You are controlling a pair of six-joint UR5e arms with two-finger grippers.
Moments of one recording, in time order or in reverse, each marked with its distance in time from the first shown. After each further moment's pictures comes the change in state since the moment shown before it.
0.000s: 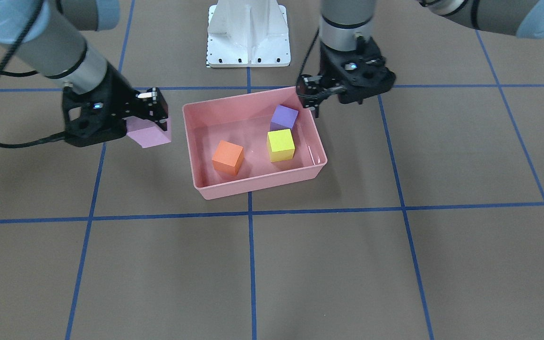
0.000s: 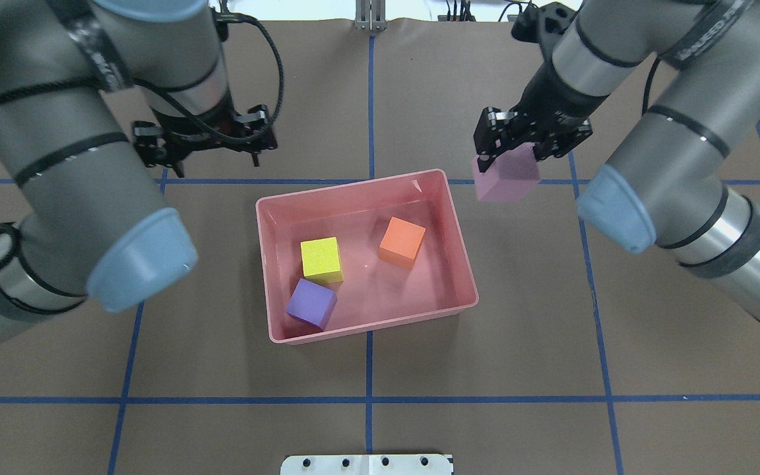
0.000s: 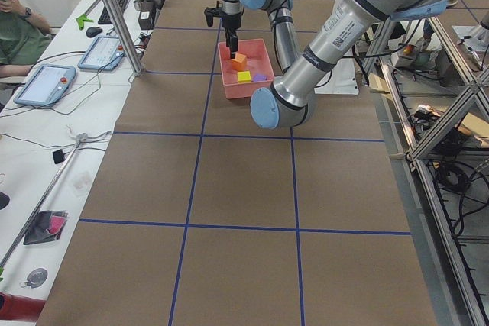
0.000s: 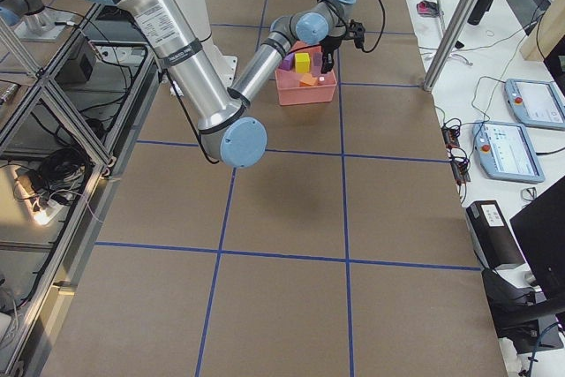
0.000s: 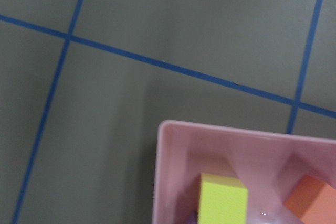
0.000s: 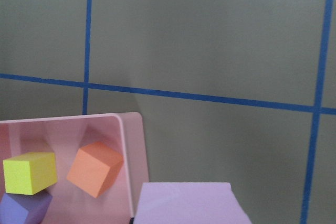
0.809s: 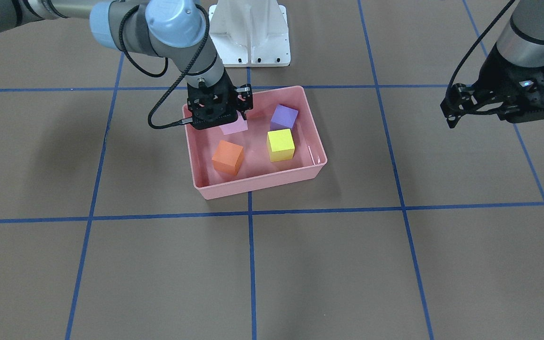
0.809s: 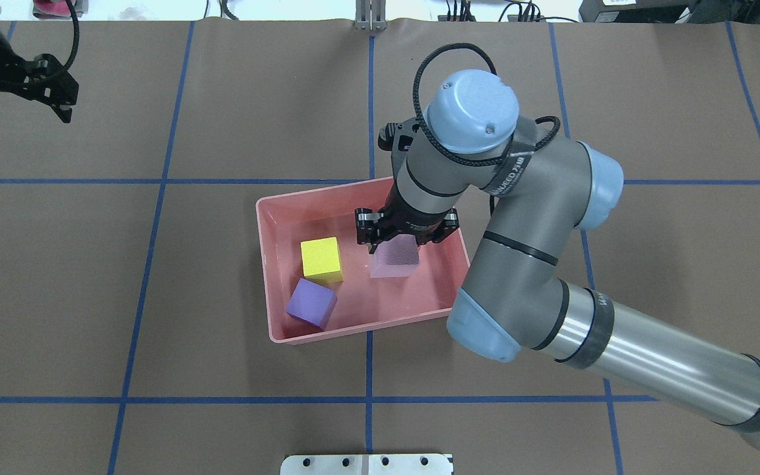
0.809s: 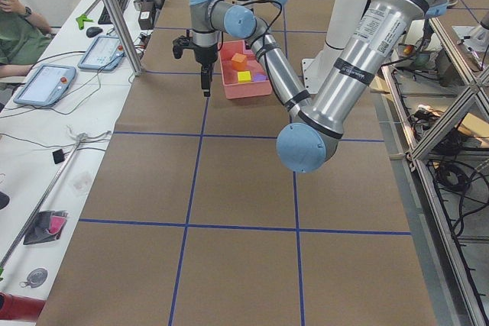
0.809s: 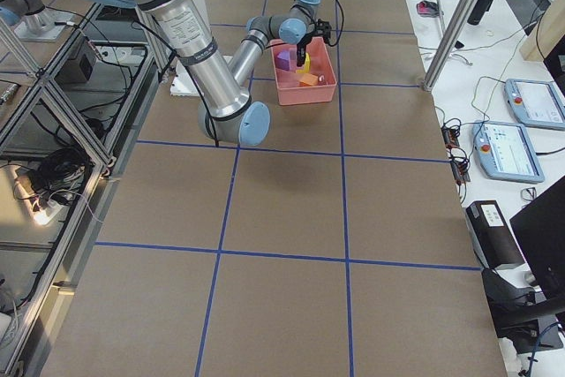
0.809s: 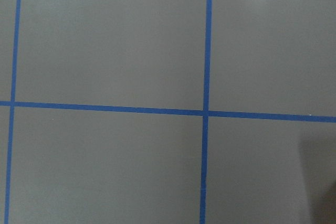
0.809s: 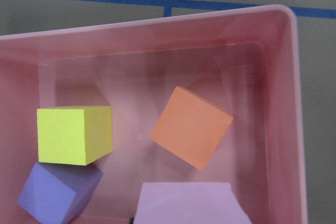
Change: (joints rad) left arm -0.285 0.274 -0.059 -0.037 -0.108 0.441; right arm -0.266 0.142 -0.167 0.152 -0.189 0.260
